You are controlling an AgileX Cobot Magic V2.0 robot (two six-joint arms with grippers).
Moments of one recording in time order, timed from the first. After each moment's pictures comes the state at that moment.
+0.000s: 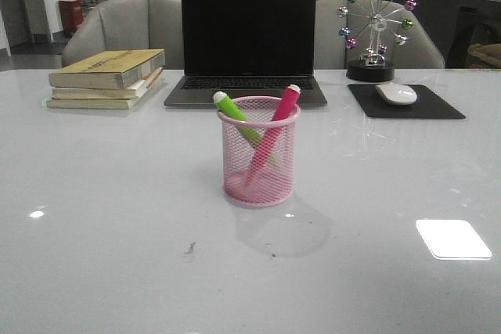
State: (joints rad) left arm -0.12 0.00 0.00 -0.07 0.09 0.10; right arm 0.49 0.70 -0.67 -0.05 0.71 0.04
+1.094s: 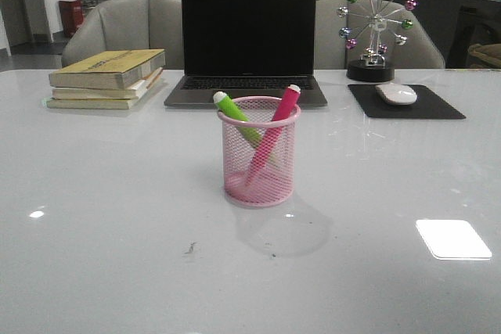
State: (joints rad) left arm -0.08 0.00 0.01 -0.08 0.04 0.10; right arm 0.49 0.70 -0.67 -0.05 0.71 0.04
